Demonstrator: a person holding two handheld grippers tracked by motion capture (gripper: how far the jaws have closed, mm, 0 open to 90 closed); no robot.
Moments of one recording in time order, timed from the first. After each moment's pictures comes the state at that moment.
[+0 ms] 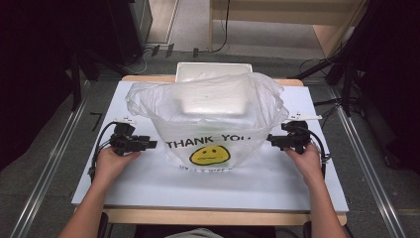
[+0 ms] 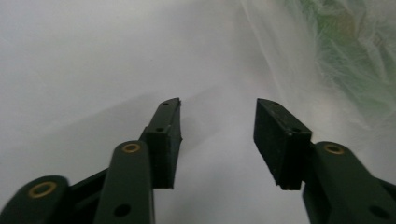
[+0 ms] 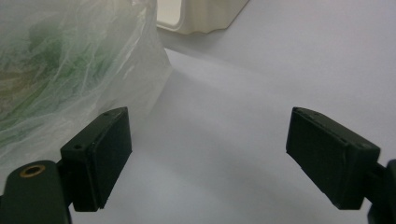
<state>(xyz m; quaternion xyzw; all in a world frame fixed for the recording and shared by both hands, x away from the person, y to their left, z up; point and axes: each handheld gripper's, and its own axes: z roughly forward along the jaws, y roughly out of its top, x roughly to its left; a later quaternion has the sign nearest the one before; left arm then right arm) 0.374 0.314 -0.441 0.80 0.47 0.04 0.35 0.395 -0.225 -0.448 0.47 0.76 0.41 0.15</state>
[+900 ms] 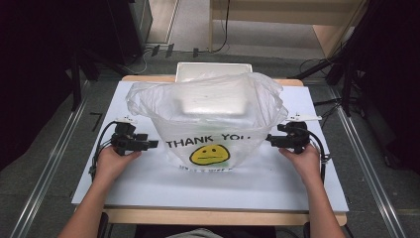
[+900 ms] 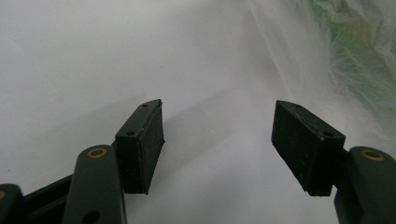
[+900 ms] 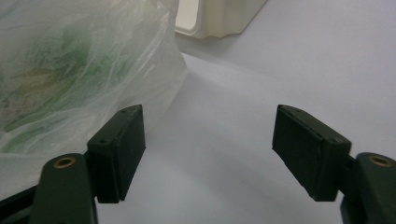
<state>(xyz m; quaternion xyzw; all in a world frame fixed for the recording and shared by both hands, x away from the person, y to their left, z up) 0.376 0.312 -0.443 0.80 0.48 0.05 0.36 0.392 -0.221 -0.447 0.46 0.77 0.43 0.15</state>
